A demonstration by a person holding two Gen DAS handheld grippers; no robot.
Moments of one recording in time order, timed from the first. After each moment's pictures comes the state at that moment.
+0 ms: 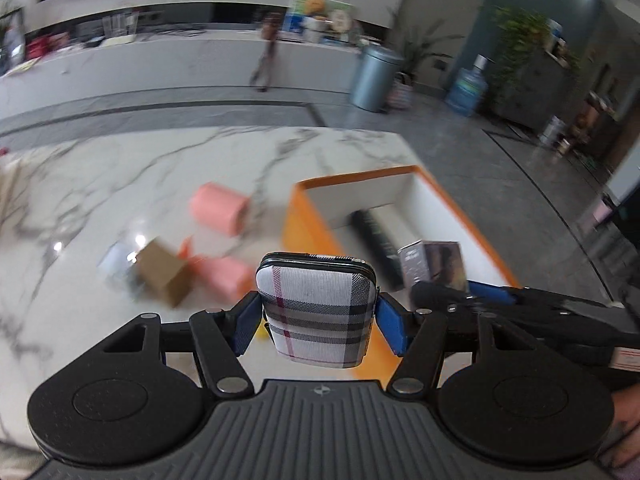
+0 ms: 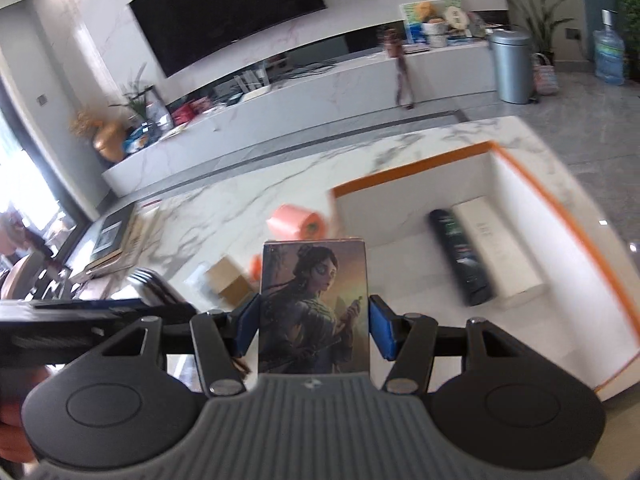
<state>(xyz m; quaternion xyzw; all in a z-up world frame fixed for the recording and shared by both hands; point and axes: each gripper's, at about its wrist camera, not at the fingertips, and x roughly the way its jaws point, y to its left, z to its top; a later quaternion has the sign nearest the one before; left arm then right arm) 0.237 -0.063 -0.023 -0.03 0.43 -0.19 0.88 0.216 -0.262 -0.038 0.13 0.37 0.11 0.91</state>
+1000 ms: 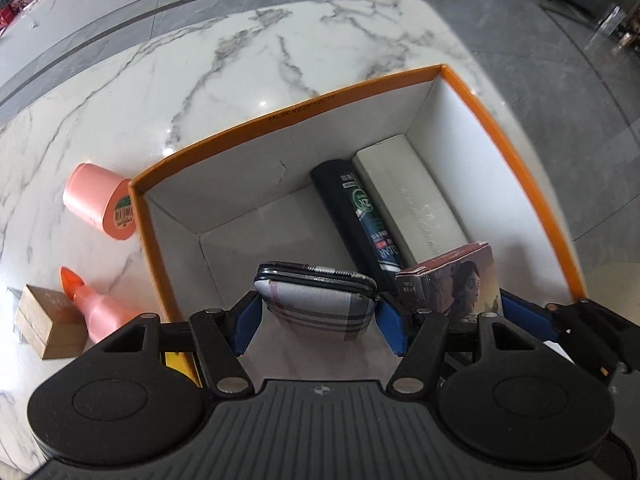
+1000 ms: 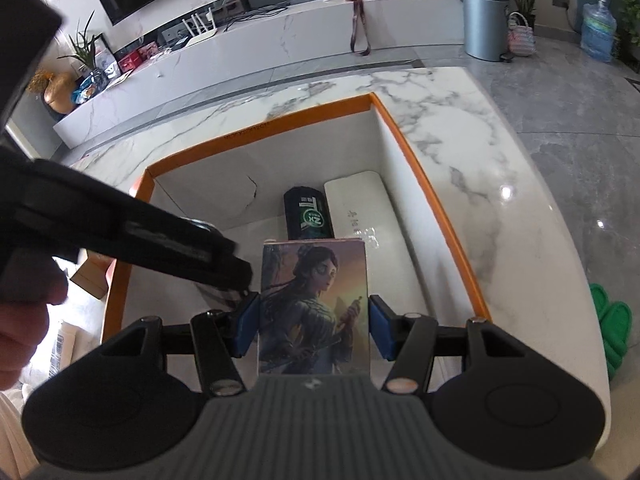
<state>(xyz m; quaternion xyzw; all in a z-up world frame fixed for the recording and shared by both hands) 0.395 -0.224 -0.139 0.07 0.61 -0.12 0.78 0.326 -0.350 -0.112 0.08 0.46 0.10 0.88</state>
